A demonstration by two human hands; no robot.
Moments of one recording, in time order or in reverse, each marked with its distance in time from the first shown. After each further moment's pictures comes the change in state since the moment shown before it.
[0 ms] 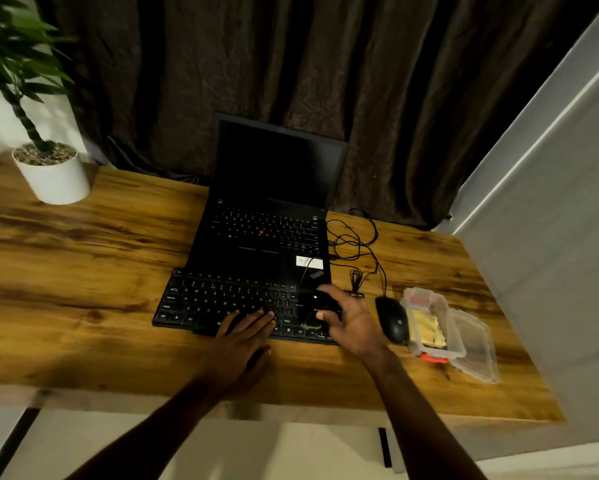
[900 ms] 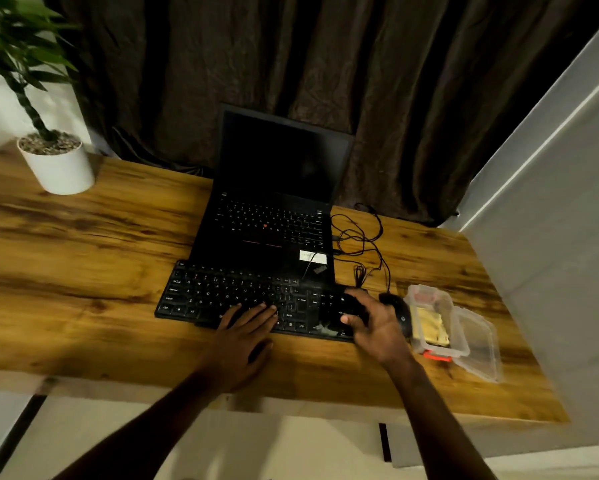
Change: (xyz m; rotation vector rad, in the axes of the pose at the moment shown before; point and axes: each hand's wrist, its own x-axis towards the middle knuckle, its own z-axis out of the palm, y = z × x) left_hand -0.001 -0.002 -0.002 -0.008 0.008 0.012; right_hand -0.022 0.015 -0.020 -0.028 0.071 0.075
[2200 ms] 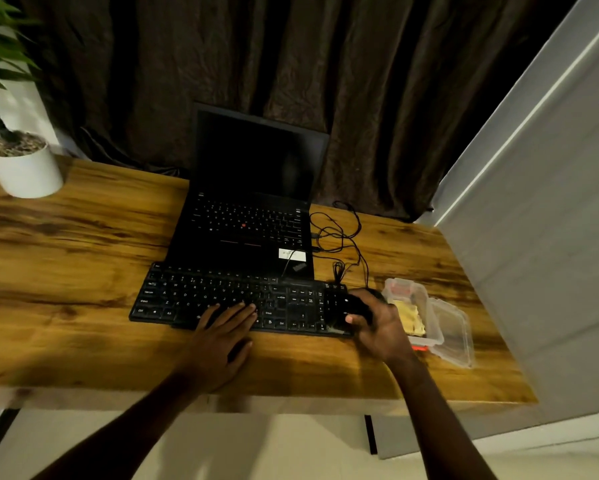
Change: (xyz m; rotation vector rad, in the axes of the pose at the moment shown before) left_hand -0.002 -0.002 0.007 0.005 0.050 0.004; right_hand -0.010 0.044 -0.022 0.014 0.015 0.032
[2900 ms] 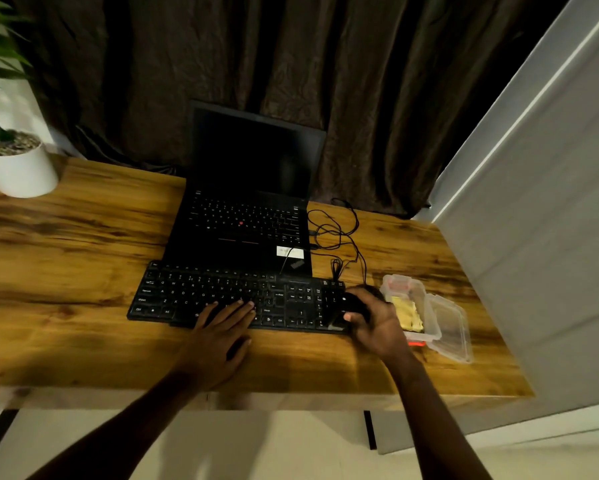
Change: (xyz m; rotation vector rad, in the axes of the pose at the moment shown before) left_hand 0.001 0.002 -0.002 -0.004 -0.014 -0.010; right_hand -0.005 -0.003 0.000 0.001 0.033 -0.038
